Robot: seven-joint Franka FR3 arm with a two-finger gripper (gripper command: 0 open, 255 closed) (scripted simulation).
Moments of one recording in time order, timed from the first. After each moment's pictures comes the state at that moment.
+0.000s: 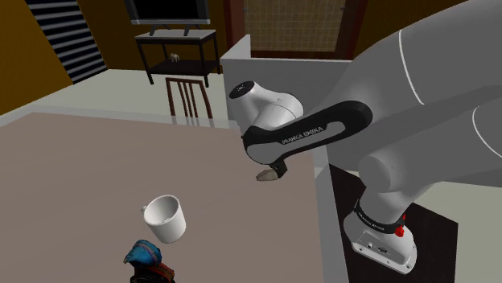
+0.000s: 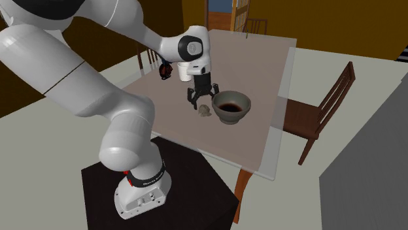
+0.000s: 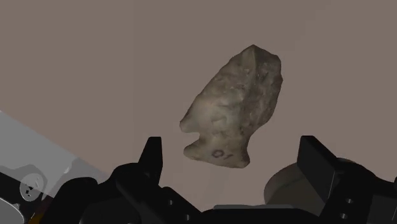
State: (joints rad) arm -0.53 -0.54 1.00 -2.60 0.24 2.07 1.96
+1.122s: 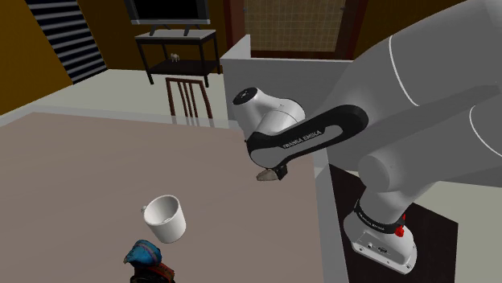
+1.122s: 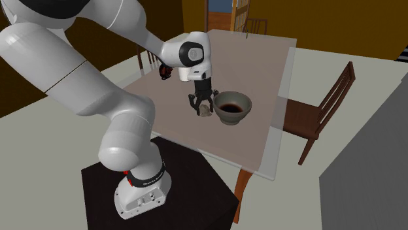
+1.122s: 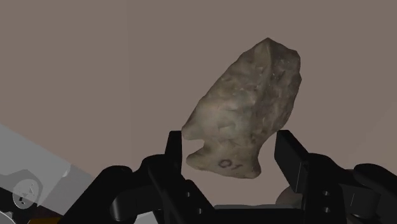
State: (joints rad) arm -0.55 -0.52 1.01 -2.64 0.23 2.12 1.96
